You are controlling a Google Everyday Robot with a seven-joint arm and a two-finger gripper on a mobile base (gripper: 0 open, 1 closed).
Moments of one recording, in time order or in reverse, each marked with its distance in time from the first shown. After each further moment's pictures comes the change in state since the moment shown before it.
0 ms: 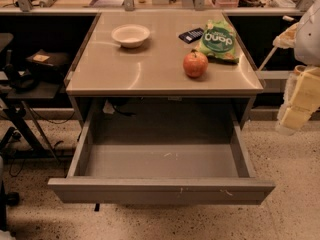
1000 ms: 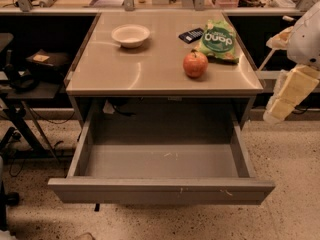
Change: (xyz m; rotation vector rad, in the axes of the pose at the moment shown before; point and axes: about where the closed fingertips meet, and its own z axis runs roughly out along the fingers) arm 0.002 -0.034 0.031 -0.003 -0.133 0.037
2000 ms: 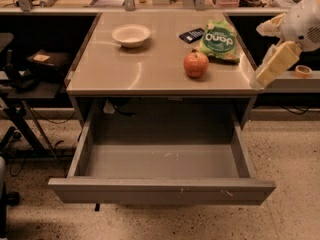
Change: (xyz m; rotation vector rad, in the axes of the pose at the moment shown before) arm -0.013 -0.079 0.027 -0.032 -0.281 0.074
